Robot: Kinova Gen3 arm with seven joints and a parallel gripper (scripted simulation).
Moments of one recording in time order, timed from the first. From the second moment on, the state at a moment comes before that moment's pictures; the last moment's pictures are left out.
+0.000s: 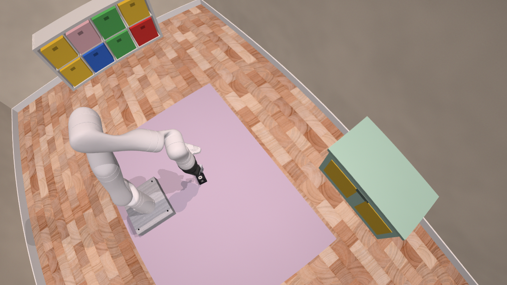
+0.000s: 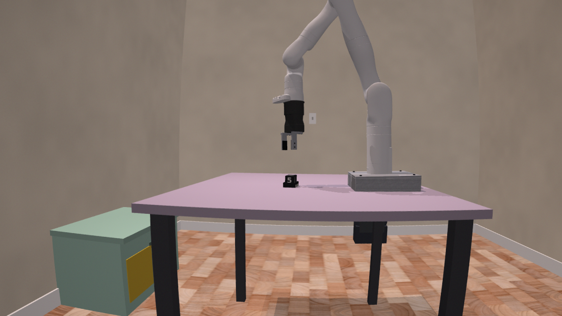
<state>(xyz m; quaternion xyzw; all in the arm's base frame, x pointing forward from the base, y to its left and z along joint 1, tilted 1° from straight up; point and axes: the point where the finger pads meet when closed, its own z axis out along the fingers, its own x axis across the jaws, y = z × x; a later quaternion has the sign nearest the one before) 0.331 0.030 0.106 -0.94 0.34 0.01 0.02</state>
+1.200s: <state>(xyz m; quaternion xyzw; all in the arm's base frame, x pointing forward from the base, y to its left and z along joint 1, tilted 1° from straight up) 0.335 0.022 0.083 -0.56 0.83 0.03 0.01</state>
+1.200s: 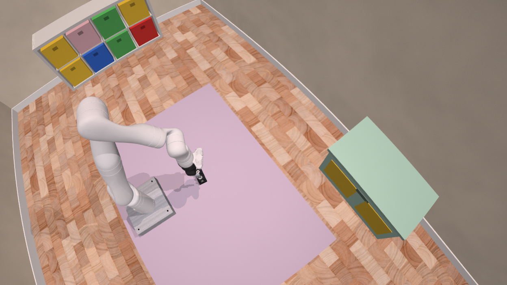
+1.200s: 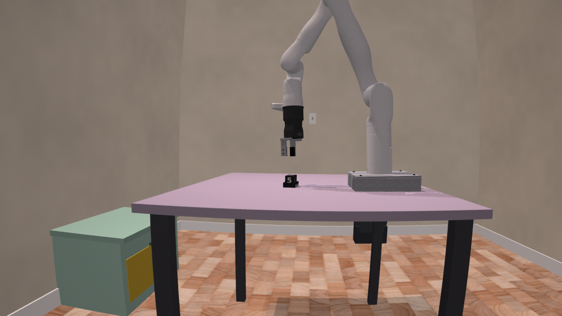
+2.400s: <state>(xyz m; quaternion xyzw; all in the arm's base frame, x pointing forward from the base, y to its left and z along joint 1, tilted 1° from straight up) 0.324 0.018 0.073 -0.11 0.99 0.01 0.01</state>
